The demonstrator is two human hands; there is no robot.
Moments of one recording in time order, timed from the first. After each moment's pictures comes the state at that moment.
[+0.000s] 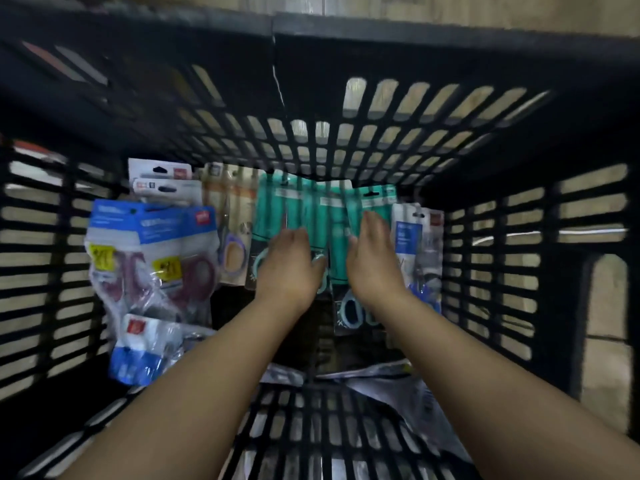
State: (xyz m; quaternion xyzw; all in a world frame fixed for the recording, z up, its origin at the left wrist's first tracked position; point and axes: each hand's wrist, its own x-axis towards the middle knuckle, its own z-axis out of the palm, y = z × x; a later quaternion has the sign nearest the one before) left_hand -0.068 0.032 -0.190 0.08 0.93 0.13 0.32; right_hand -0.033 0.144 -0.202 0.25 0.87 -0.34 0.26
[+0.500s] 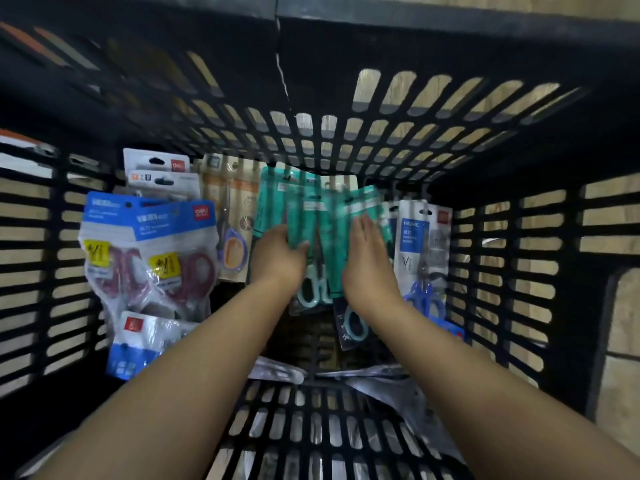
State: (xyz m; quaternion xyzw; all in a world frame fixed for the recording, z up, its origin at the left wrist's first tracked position) left_hand -0.083 0.027 -0.207 -0.14 0.89 0.27 0.34; right_hand -0.031 0.132 -0.206 0.24 0.87 -0.32 0.29
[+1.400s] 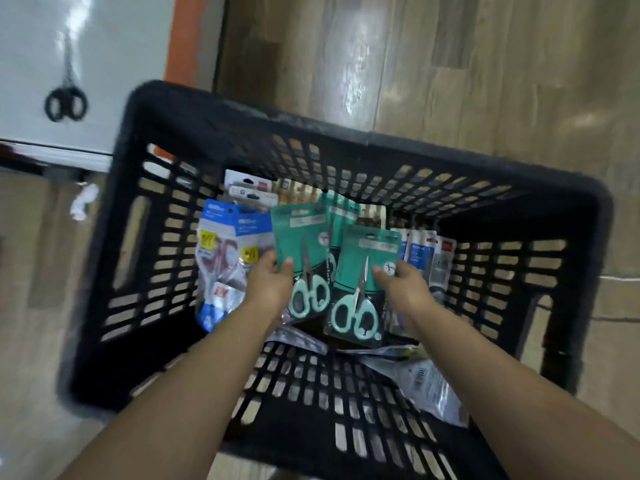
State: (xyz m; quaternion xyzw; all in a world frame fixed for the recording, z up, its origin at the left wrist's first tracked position) left_hand -0.071 -0.032 -0.082 -0.33 0.77 0.45 0.32; right_hand -0.036 0.134 -0.103 0.44 0.65 -0.53 0.32
